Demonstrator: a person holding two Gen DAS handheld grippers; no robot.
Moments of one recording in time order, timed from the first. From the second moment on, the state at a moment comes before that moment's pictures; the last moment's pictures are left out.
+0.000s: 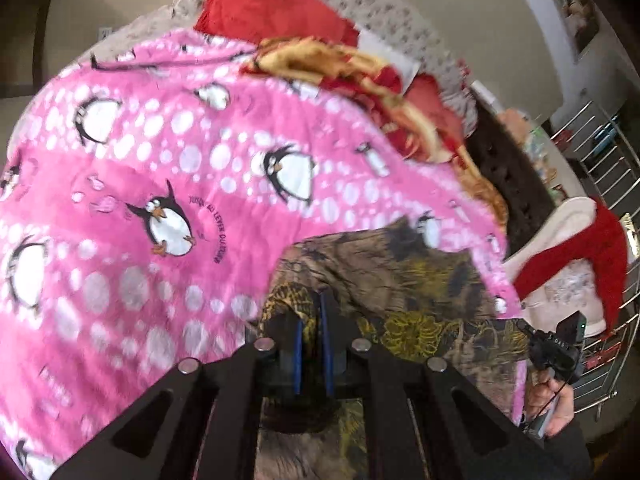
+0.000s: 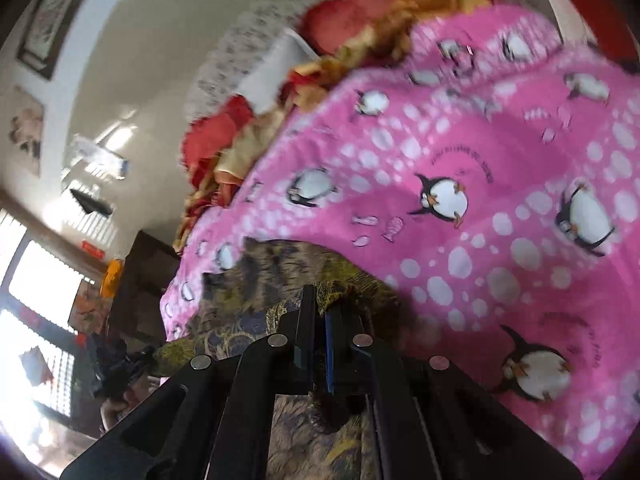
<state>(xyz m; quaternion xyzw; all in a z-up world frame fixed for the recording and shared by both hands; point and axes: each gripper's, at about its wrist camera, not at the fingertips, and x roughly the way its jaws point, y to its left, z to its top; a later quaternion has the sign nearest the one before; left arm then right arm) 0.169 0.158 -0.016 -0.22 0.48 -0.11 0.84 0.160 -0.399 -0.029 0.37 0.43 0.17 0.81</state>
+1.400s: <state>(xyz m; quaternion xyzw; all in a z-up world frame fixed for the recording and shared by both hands) 0.039 0.113 0.004 -0.16 0.43 -0.11 0.88 0.038 -0.293 0.017 0.01 0.47 0.17 0.87</state>
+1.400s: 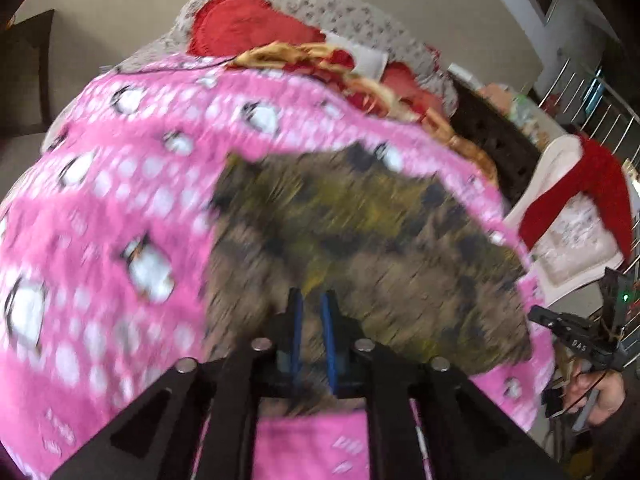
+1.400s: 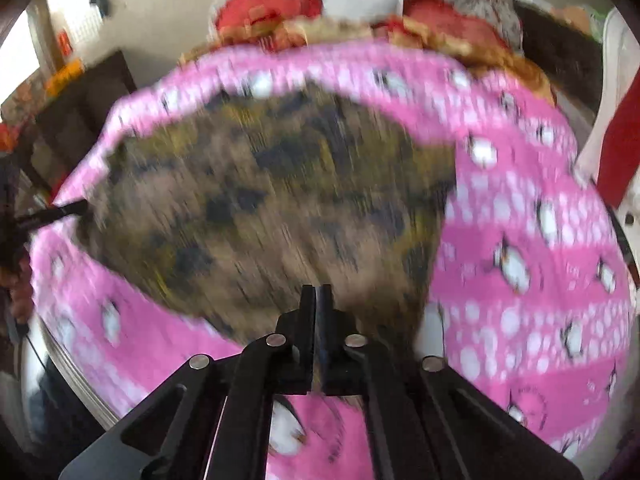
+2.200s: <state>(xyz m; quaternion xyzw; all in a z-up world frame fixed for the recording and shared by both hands) 0.241 0.110 0.034 -0.15 0.41 -0.03 0.90 0.233 -0.280 0.032 -0.01 0.40 0.10 0.91</state>
